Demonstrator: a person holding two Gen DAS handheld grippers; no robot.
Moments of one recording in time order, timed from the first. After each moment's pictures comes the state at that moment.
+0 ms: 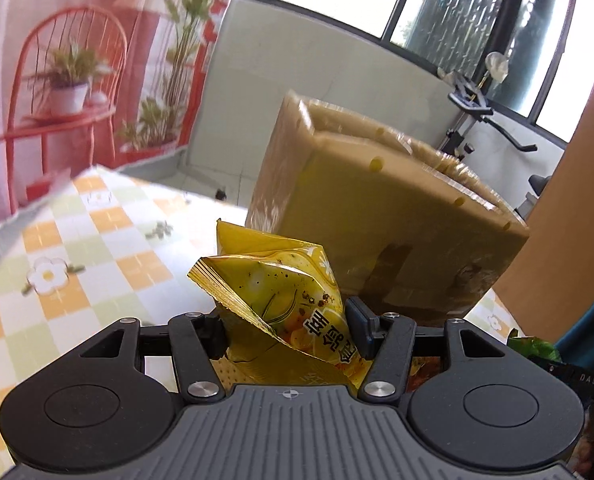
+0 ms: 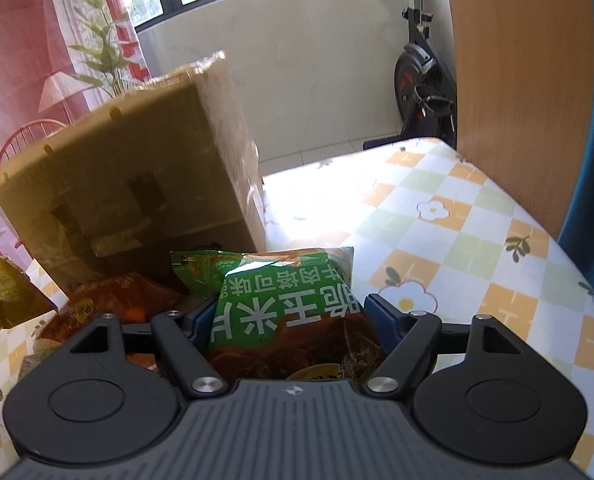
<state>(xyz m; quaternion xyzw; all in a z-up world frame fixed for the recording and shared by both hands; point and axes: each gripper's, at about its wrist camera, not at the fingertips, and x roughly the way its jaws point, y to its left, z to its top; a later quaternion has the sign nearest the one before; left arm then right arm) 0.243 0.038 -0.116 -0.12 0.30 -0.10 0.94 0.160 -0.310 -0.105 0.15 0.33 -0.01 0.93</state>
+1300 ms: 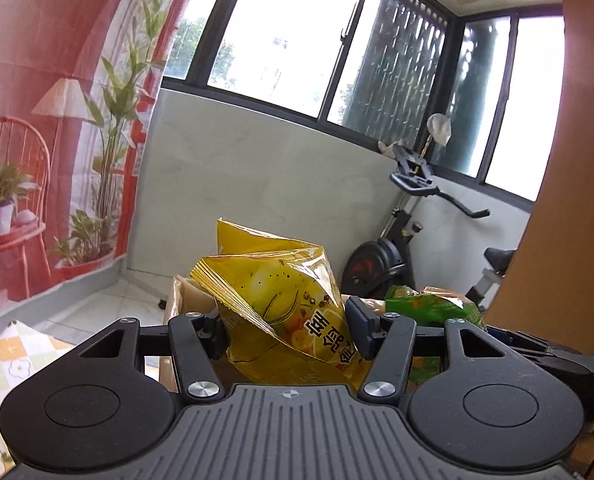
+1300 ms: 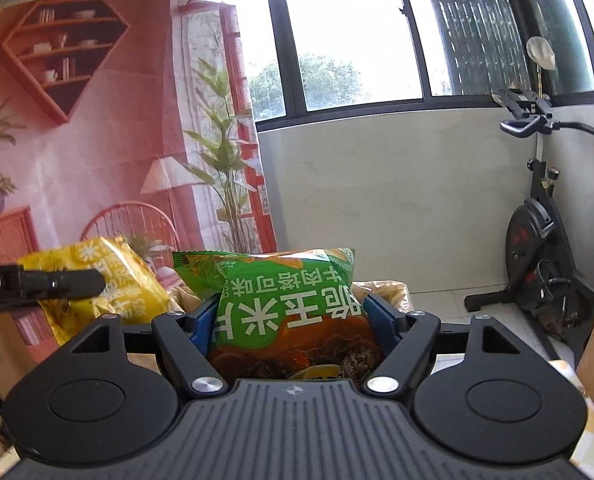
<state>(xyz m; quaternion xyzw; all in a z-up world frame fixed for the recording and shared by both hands) 0.327 -0.037 -0.023 -0.10 0.16 -0.16 0.97 0.316 -0.230 0.029 0.08 0.15 0.12 0.98</state>
